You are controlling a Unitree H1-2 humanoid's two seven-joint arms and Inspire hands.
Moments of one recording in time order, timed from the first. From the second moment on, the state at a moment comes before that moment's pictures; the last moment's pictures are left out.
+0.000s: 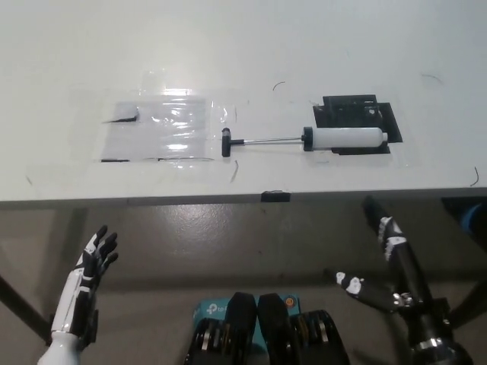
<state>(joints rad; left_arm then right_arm) -0.01 0.18 0.04 0.14 -0.03 -0.26 -0.07 -0.07 -0.07 0.08 0.06 -0.08 -0.27 0.02</state>
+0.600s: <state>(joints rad) 0.00 0.17 0.03 0.10 -0.03 -0.26 -0.08 -0.37 -0.23 -0.01 -0.24 -0.15 -0.11 0.05</state>
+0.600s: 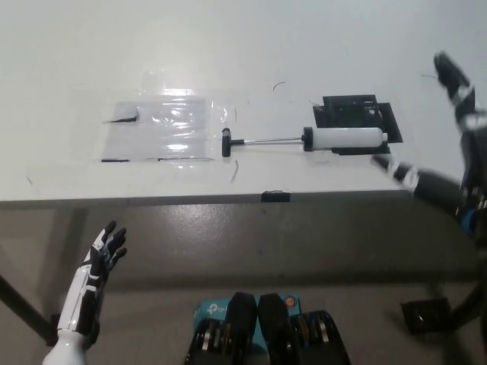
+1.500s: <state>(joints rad) 0.00 0.17 0.03 0.07 -0.03 -0.24 -0.08 -1.16 -0.39 0.41 0.76 -0.28 0.25 0.47</state>
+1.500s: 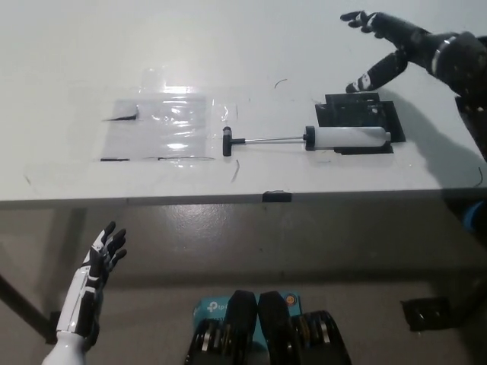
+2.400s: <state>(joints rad) 0.02 0.17 0.03 0.05 -0.03 -0.21 -0.08 -1.28 -0.19 0.53 1.27 -0.38 0.13 0.50</state>
